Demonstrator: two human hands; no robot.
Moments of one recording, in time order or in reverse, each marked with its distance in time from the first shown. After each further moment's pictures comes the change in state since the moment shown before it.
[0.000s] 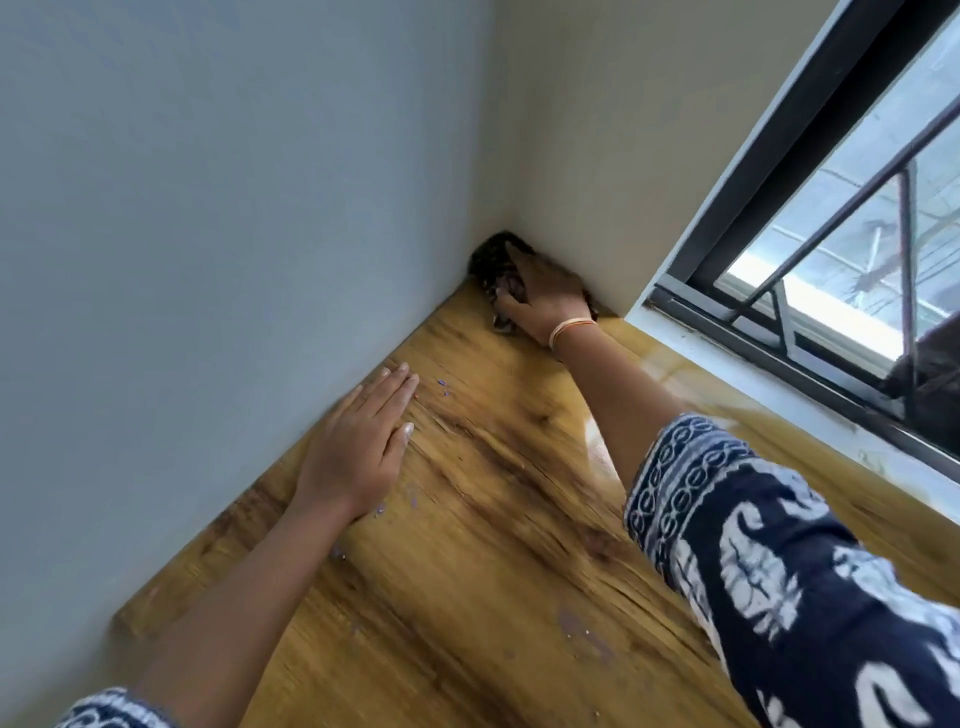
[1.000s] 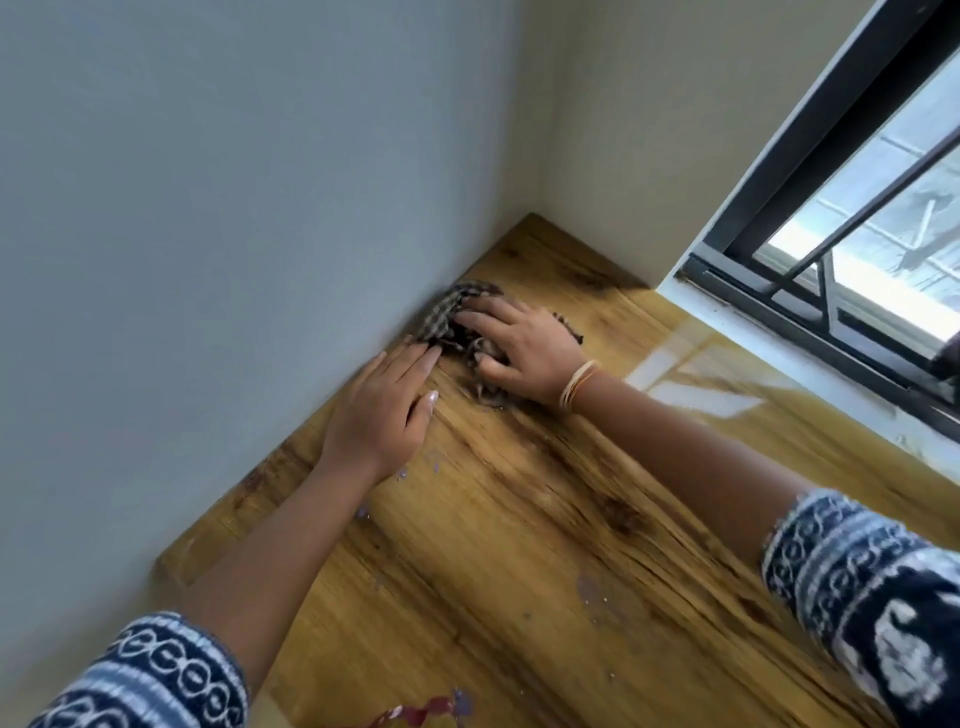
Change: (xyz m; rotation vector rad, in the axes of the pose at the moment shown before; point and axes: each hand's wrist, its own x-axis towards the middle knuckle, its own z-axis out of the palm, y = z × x) left_hand 0.001 0.004 -0.004 0.009 -0.008 -0.022; right_hand -0.081 -0.045 0.025 0.027 -0.026 -0.549
